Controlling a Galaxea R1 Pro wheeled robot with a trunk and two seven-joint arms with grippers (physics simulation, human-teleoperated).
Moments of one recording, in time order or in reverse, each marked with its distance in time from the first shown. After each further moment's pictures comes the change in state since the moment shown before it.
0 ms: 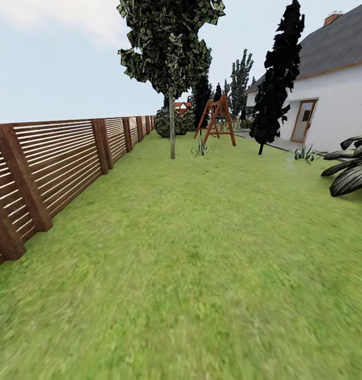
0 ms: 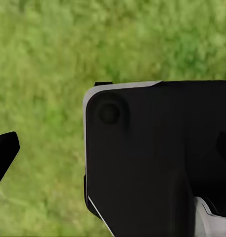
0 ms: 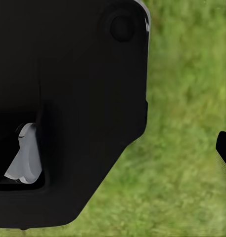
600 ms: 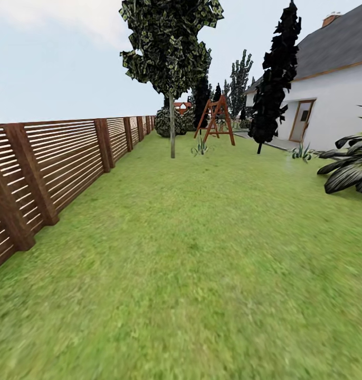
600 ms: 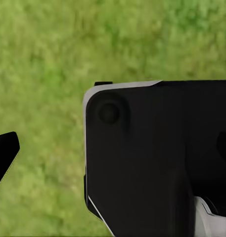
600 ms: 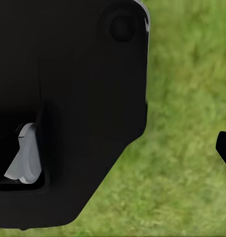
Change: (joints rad) left arm 0.000 0.000 0.000 0.000 0.000 0.001 0.000; right arm 0.000 0.000 0.000 0.000 0.000 0.000 0.000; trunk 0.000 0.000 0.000
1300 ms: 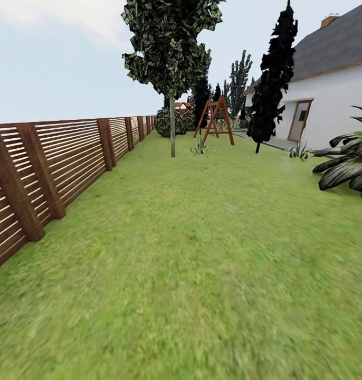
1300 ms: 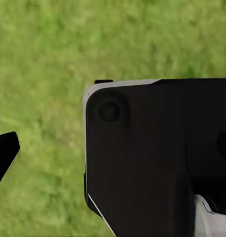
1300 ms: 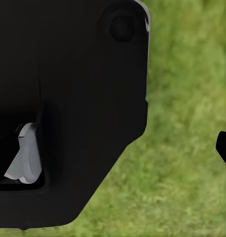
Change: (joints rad) left arm -0.001 0.000 0.000 0.000 0.000 0.009 0.000; right arm 0.000 0.000 0.000 0.000 0.000 0.000 0.001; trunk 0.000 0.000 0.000
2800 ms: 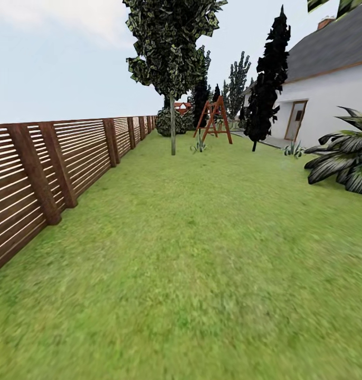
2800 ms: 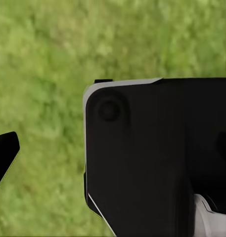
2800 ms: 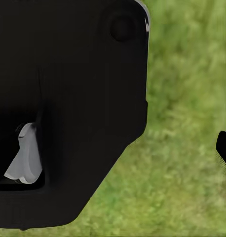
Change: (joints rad) left arm 0.000 0.000 0.000 0.000 0.000 0.003 0.000; right arm 0.000 0.000 0.000 0.000 0.000 0.000 -0.001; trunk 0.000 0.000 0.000
